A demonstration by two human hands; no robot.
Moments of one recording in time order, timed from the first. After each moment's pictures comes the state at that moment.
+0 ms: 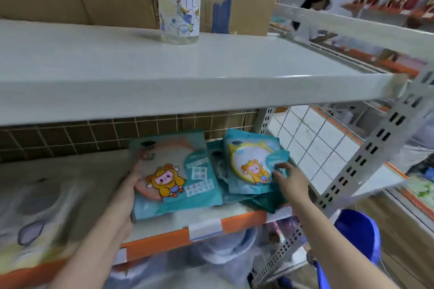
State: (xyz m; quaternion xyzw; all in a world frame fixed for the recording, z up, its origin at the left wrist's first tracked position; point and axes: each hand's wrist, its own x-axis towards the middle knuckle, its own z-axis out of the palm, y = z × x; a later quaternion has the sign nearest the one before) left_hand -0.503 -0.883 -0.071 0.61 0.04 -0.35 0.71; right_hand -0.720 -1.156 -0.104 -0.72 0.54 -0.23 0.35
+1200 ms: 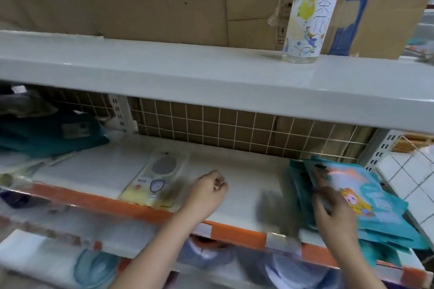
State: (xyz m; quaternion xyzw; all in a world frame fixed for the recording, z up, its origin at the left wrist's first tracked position) left_hand -0.504 -0.818 -0.078 0.89 -0.22 -0.08 0.39; right_hand -0.656 -1.044 -0.090 -0.84 0.31 -0.30 0.32
